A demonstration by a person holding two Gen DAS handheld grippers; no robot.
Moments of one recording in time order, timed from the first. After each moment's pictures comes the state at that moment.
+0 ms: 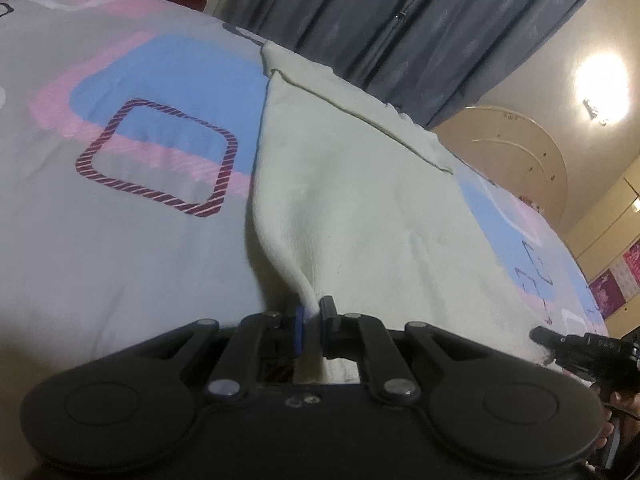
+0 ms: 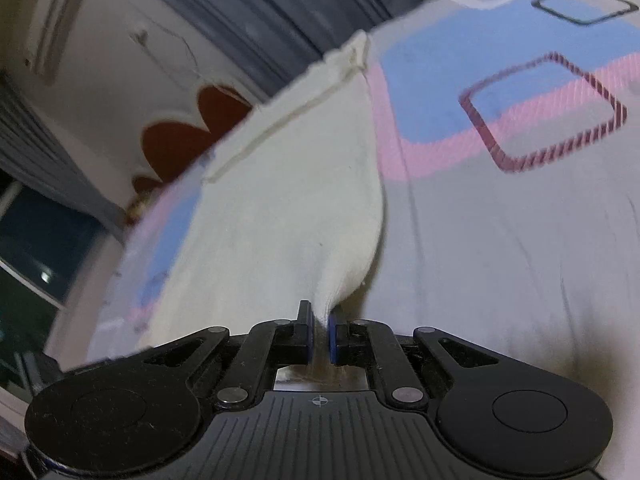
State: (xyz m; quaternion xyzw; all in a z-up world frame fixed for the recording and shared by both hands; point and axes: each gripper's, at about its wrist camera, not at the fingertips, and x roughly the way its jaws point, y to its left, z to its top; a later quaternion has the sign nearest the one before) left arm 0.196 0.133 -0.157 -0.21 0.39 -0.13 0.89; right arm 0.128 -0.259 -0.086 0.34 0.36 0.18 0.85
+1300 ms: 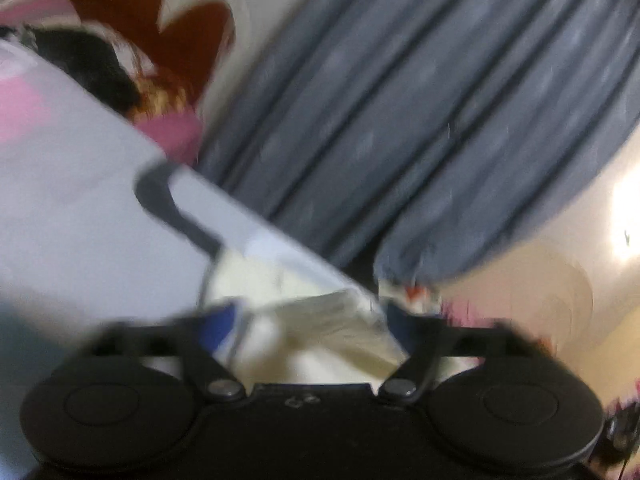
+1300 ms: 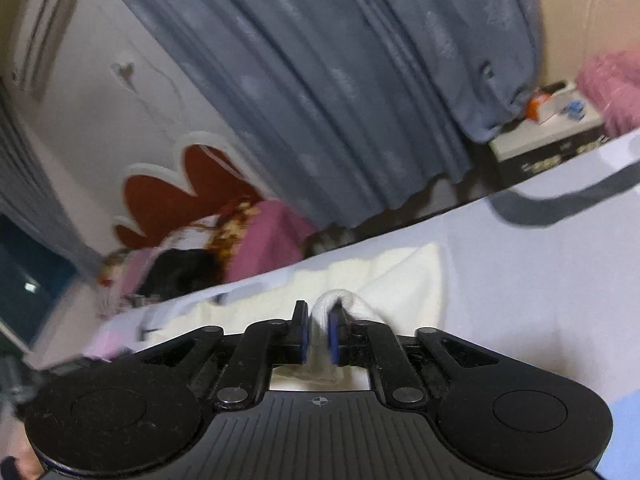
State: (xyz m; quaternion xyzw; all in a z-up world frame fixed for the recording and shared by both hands) left arm 0.568 0.141 -0.127 -0.29 0.25 -0.06 0.92; right arm 0.554 -0.292 -0.076 0.29 0.30 0.17 0.89
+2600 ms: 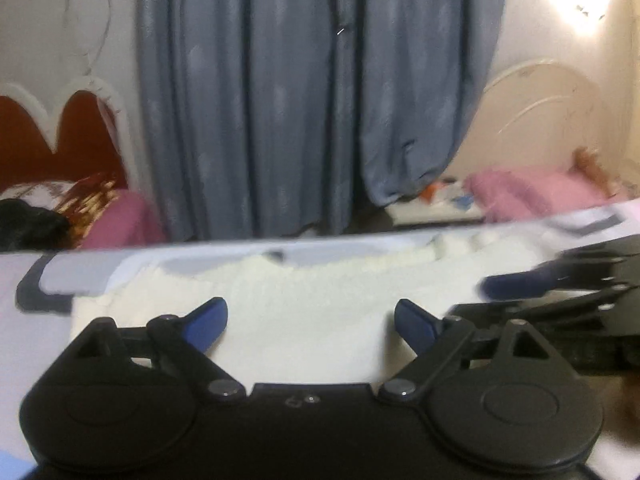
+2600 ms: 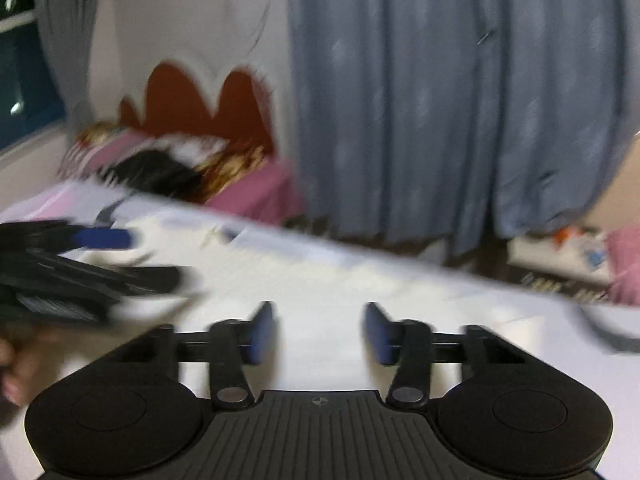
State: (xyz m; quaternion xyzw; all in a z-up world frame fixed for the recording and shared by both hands) left arm 0.598 -0.019 -0.142 0.05 0.29 -0.09 0.95; right arm 0.563 -0.131 -0.107 0.00 0.32 0.22 0.92
